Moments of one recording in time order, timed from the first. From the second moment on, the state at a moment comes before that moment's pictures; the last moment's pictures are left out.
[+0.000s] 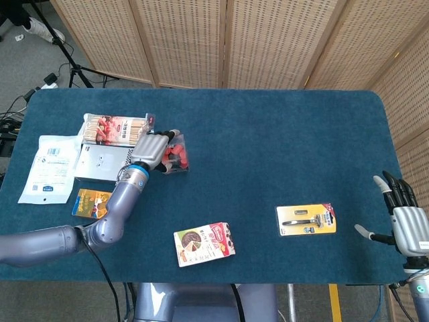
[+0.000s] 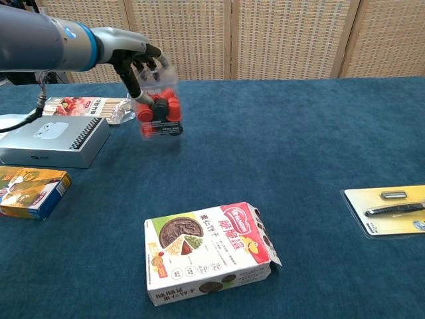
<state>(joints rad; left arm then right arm) -1.08 -1.42 -0.36 -1.54 0.33 0.83 0.73 0.15 -1.13 0.09 -1.48 -1.52 1.49 0.27</state>
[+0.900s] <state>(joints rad) -0.89 -1.30 -0.23 -1.37 0.94 0.54 0.22 0.16 -1.14 0.10 -1.50 -1.49 1.45 0.18</state>
